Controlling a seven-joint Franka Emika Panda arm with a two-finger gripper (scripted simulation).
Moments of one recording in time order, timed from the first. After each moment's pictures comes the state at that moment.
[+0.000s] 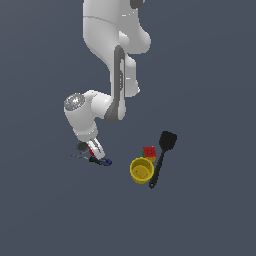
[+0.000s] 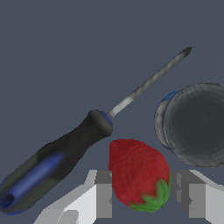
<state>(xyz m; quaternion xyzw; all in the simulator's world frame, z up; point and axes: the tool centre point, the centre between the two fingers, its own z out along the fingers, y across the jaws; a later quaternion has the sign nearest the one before) -0.019 -0.172 0.048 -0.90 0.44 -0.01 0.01</state>
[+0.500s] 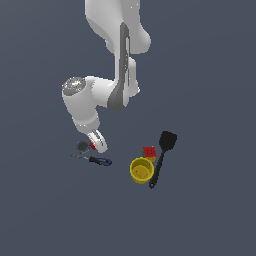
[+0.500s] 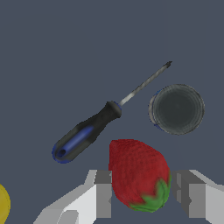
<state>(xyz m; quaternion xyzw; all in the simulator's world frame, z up) -0.018 -0.153 0.108 -0.90 0.44 -0.01 0.00</state>
